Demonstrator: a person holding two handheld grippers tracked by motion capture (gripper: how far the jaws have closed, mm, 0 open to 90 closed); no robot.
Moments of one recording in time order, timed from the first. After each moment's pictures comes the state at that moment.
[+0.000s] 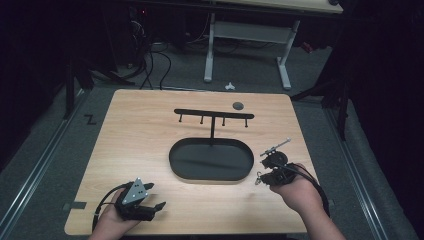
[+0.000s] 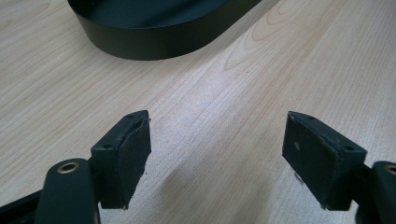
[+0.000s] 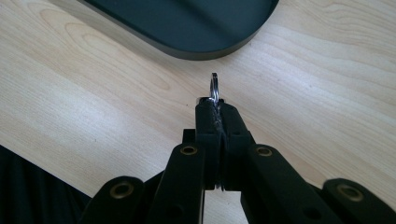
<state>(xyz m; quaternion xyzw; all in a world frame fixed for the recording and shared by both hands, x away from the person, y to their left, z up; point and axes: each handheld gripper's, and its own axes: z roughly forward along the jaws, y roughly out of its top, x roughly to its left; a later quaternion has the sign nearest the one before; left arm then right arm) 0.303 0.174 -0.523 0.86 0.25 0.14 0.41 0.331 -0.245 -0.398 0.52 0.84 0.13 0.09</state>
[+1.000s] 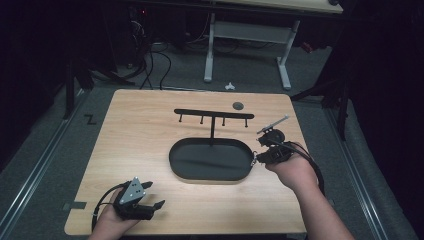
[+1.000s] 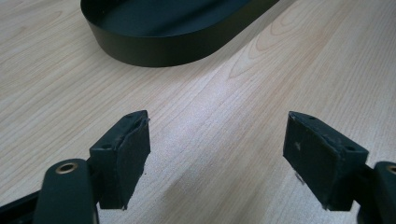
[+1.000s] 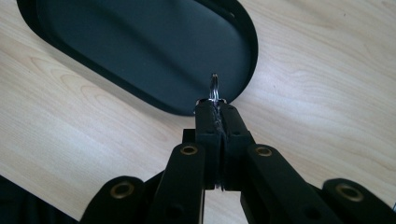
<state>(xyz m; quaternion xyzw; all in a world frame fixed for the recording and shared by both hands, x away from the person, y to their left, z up) 0.303 0.178 -0.520 0.85 0.26 0.14 0.43 0.368 -0.232 -0.358 0.52 0.83 0.15 0.11</state>
